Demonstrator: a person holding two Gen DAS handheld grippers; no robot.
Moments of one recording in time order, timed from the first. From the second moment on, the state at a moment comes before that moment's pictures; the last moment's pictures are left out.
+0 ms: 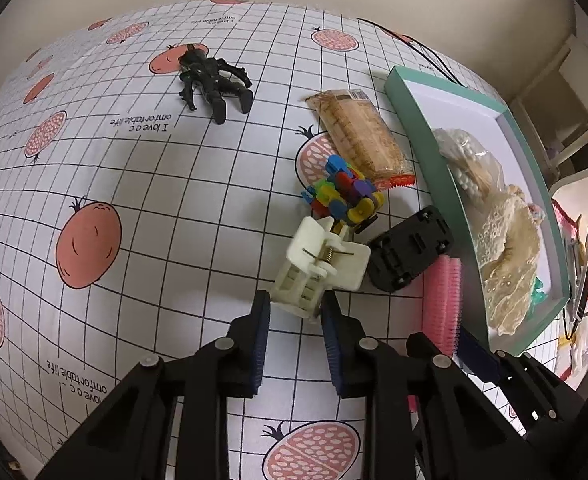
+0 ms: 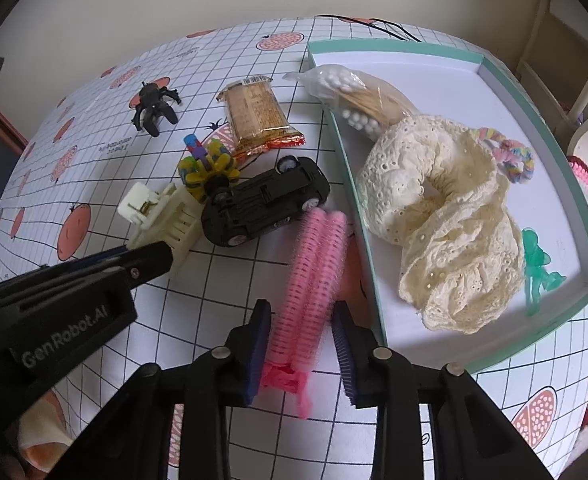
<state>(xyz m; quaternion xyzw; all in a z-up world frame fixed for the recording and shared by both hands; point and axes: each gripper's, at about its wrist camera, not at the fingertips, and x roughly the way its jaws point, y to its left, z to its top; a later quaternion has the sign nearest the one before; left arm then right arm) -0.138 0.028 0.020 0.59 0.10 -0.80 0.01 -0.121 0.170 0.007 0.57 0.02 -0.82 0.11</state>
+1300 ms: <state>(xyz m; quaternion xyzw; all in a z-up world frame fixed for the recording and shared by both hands) -0.132 0.023 0.079 0.48 0.13 -0.87 0.00 -0.112 0.170 0.064 0.45 0.01 -0.88 0.14</state>
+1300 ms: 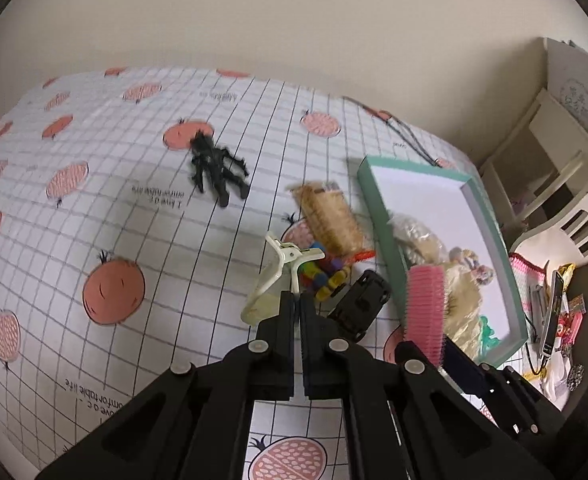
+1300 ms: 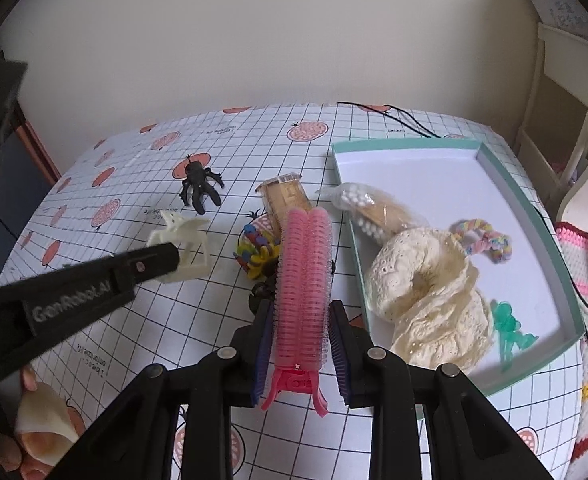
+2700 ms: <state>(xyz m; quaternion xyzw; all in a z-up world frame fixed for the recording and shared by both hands) -0.220 0.121 0.126 0.39 0.12 -0.91 -0.11 -0.192 0.287 0.078 0.41 0.03 -0.91 0.05</state>
